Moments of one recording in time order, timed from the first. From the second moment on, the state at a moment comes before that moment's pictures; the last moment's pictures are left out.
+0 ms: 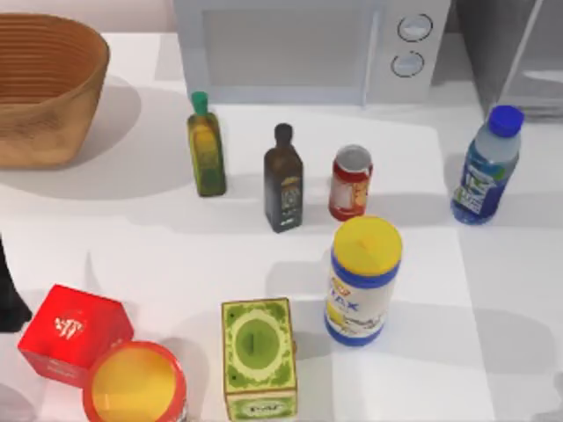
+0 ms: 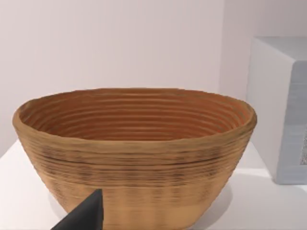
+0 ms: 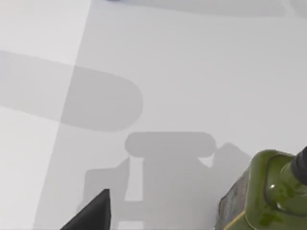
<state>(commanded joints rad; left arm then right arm) 0.00 0.00 0.00 0.00 0.00 0.00 -0.18 -0.04 0.77 -1.44 -0.15 -0.23</state>
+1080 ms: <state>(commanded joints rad) 0.00 0.00 0.00 0.00 0.00 0.00 -1.70 1.68 1.29 -1.47 -0.90 -1.96</state>
